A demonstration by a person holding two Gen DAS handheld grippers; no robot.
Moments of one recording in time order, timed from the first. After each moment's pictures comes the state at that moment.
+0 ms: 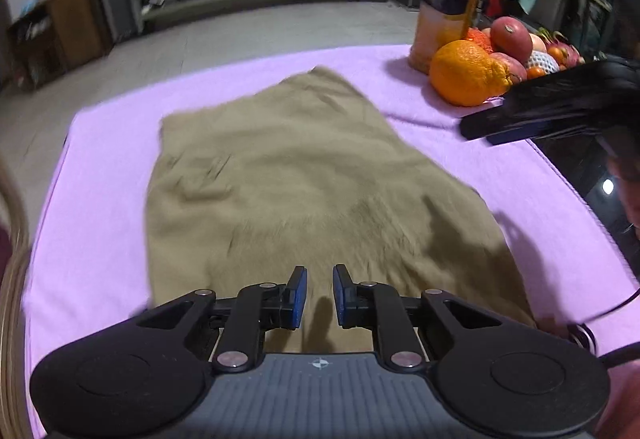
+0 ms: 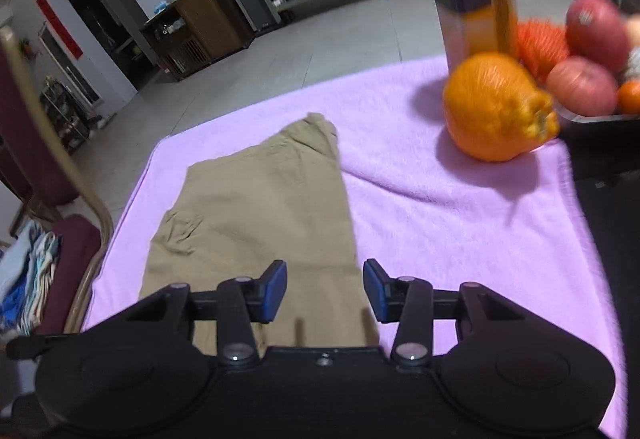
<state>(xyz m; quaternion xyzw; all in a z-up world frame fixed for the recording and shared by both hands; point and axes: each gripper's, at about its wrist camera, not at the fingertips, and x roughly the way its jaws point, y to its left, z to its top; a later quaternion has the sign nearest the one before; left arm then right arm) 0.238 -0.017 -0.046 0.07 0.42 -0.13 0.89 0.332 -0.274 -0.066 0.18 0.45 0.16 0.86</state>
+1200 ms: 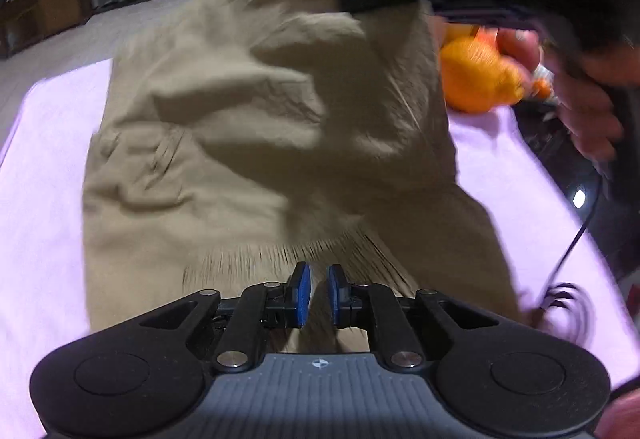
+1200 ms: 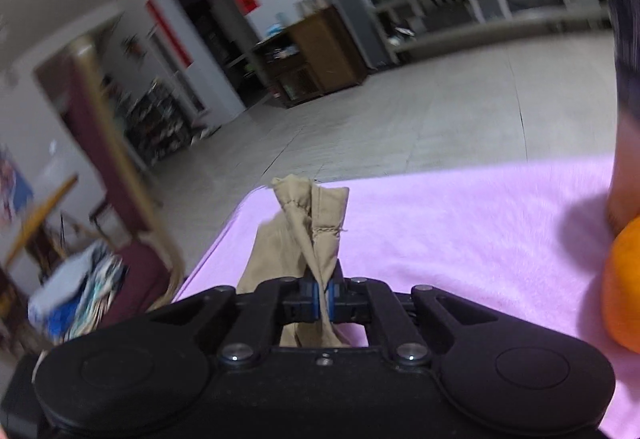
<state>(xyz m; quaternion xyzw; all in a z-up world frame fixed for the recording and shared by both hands) 0.239 -0.011 -0.056 -0.01 0.45 -0.16 0.88 0.364 -0.212 -0.018 0.13 0.34 0.33 0.87</state>
